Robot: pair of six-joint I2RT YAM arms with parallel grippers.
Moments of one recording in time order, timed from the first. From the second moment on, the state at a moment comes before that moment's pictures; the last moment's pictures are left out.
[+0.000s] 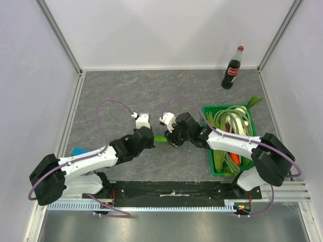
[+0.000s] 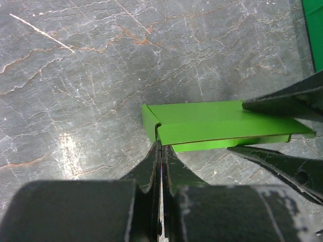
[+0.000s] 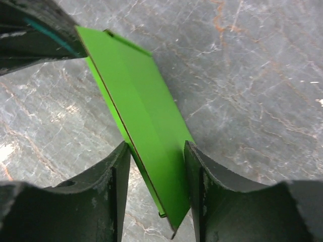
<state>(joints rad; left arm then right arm) -0.95 1.15 0.61 -0.17 -0.46 -0.69 0.84 1.49 0.84 -0.07 -0.11 -0.10</state>
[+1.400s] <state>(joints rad) -0.63 1.23 0.67 -0.12 -0.06 -0.50 0.80 1.58 0.86 0.06 -0.20 -0.12</state>
